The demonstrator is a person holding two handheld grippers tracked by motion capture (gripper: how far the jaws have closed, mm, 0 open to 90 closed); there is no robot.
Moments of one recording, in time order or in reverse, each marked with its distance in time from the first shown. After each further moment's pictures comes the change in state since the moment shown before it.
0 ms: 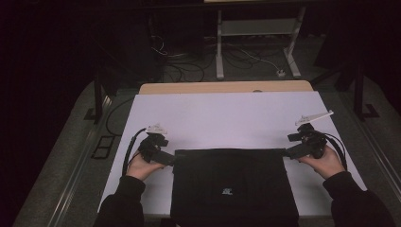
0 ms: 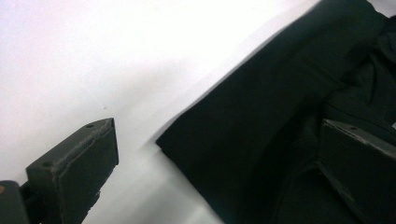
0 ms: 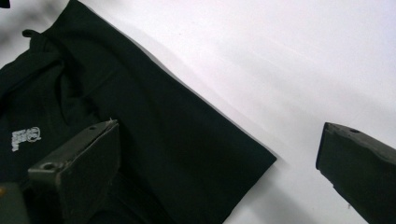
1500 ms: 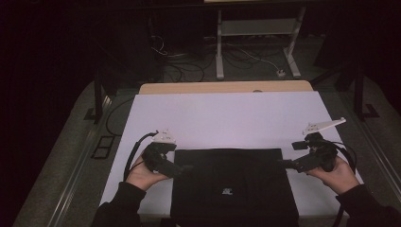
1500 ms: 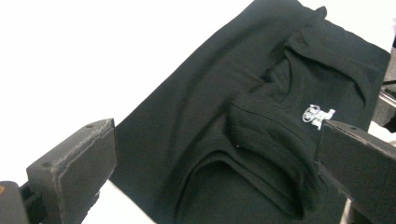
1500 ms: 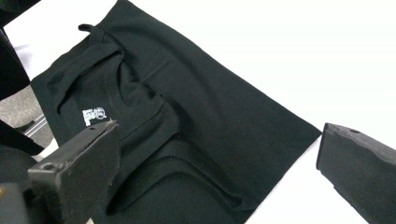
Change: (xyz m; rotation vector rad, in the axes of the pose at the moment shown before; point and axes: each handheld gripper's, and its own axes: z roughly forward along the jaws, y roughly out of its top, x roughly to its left) left arm -0.062 0.014 -0.029 0.016 -0.032 0.159; right arm 0.045 -0.009 -0.037 -0.001 0.027 -0.023
